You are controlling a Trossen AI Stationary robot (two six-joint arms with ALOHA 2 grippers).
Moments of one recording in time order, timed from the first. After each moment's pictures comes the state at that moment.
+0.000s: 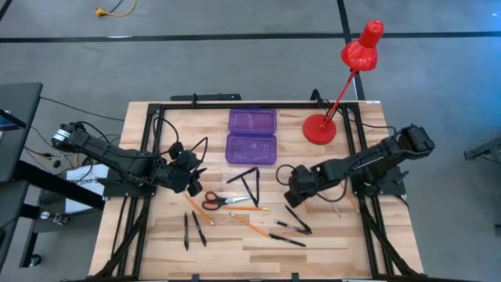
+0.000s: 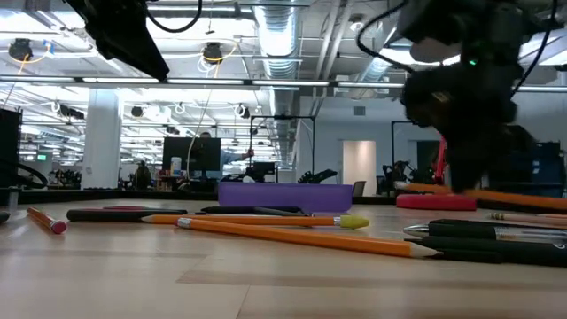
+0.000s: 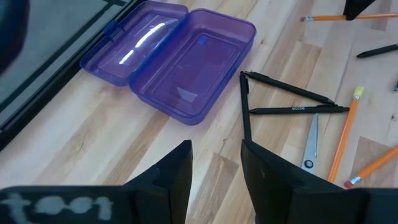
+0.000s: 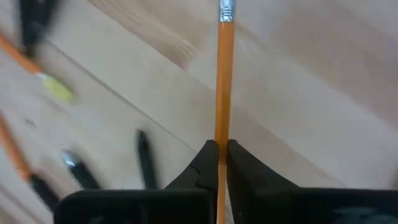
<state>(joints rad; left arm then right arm) -0.36 1.05 0.85 -0.74 -0.66 -0.62 0.23 1.49 0.81 -0.60 0.01 1.15</state>
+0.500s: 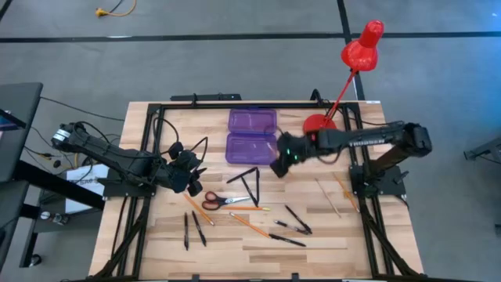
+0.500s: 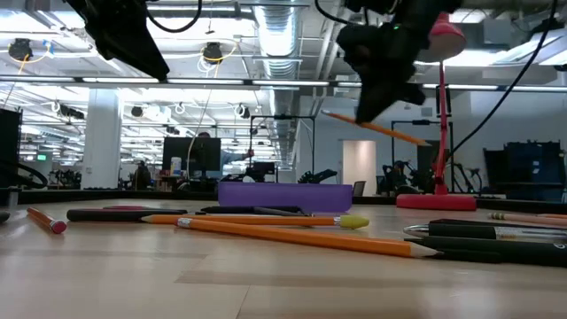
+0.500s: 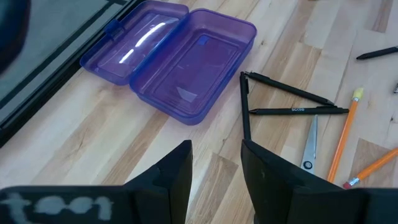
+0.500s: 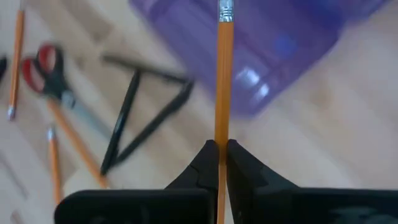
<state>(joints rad) -0.36 1.05 0.85 -0.74 -0.65 -0.63 -0.08 1.49 1.13 -0.70 0.11 0.64</state>
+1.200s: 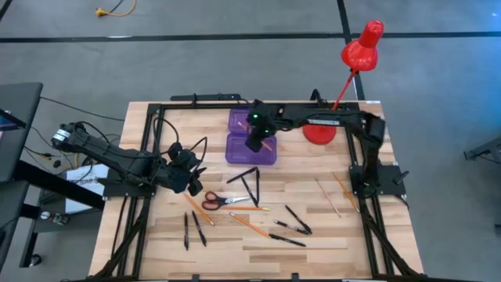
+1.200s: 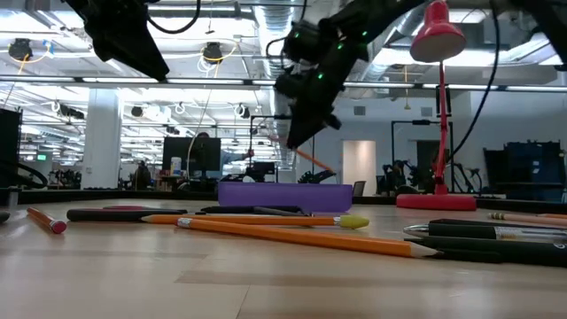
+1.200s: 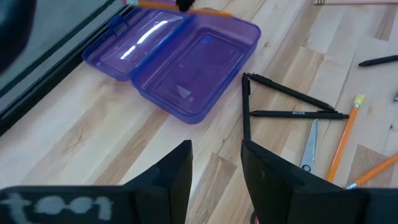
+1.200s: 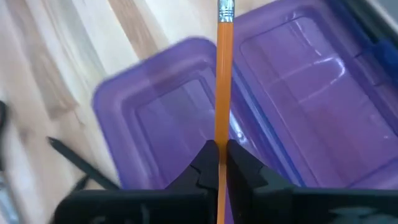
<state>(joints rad) -0.36 1.05 0.85 -0.75 -0.66 -0.69 -0.31 1.95 1.55 -0.62 -0.03 0.14</state>
